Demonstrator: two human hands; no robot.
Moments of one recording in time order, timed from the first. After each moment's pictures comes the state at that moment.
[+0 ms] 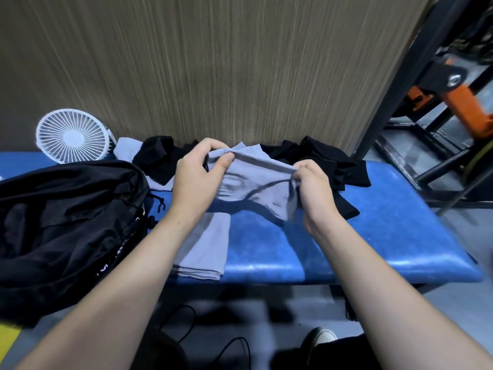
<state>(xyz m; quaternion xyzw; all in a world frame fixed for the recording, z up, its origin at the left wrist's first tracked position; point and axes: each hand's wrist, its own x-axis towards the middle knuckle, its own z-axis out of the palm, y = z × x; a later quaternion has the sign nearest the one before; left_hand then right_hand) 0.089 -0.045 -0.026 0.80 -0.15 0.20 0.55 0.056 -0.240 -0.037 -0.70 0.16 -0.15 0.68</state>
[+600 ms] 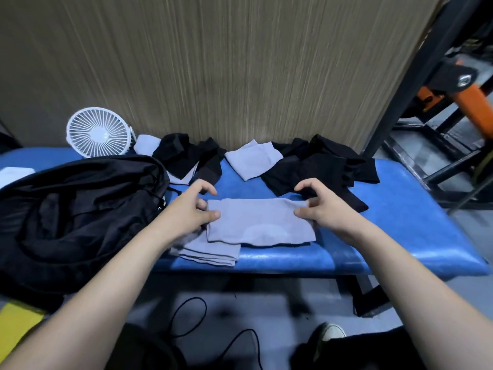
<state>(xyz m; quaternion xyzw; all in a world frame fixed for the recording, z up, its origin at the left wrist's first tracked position) 0.064 0.029 -0.068 0.87 -0.09 -0.11 0.48 0.024 -0.272 -0.059 -0.84 0.05 0.07 0.53</state>
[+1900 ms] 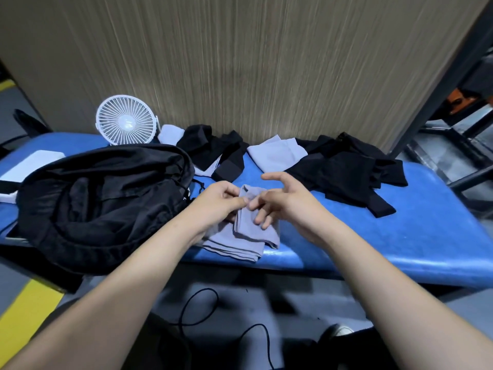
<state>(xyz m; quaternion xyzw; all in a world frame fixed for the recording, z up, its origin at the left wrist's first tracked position) 0.055 0.021 -0.064 0.80 -0.03 -0.13 0.58 0.036 -0.162 -0.054 -0.68 -0.02 0.13 0.72</state>
